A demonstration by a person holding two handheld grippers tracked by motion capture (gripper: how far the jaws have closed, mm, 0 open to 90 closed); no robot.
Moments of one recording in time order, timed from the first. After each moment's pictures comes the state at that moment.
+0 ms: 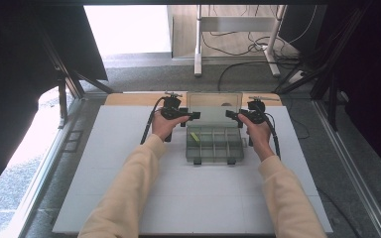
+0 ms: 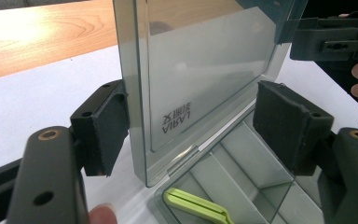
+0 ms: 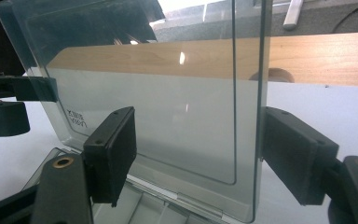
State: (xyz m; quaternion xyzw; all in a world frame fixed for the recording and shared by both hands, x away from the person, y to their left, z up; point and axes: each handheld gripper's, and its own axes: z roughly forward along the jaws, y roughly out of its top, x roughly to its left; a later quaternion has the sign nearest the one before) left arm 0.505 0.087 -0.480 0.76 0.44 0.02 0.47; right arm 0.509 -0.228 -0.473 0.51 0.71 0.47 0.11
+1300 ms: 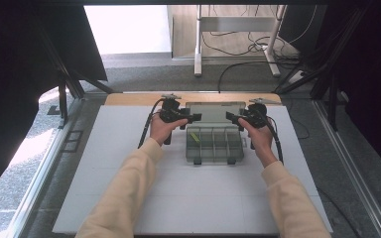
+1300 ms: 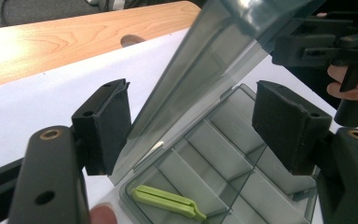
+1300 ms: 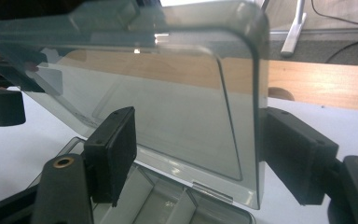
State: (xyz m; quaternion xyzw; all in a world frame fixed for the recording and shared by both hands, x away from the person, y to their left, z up) left arm 0.484 0.089 -0.470 0.76 0.40 0.02 0.51; right arm 0.482 -0.224 -0.459 0.46 0.73 0.49 0.16
